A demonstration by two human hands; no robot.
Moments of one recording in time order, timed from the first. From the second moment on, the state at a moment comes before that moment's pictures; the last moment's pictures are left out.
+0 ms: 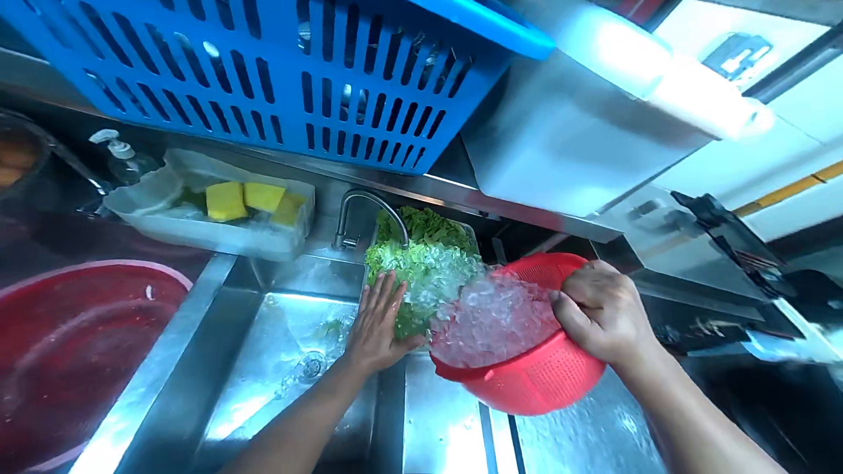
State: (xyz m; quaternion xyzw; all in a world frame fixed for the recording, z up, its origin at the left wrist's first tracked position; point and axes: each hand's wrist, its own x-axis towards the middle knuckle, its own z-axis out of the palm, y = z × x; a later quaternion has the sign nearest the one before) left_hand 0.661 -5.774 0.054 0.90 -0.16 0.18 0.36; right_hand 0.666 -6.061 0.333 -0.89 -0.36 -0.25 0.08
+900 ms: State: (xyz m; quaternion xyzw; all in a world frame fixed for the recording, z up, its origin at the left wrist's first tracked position) left_hand 0.673 -5.796 0.096 0.96 -0.10 -0.05 0.24; right_hand 0.596 -6.120 0.301 -0.87 -0.32 -0.33 0.18
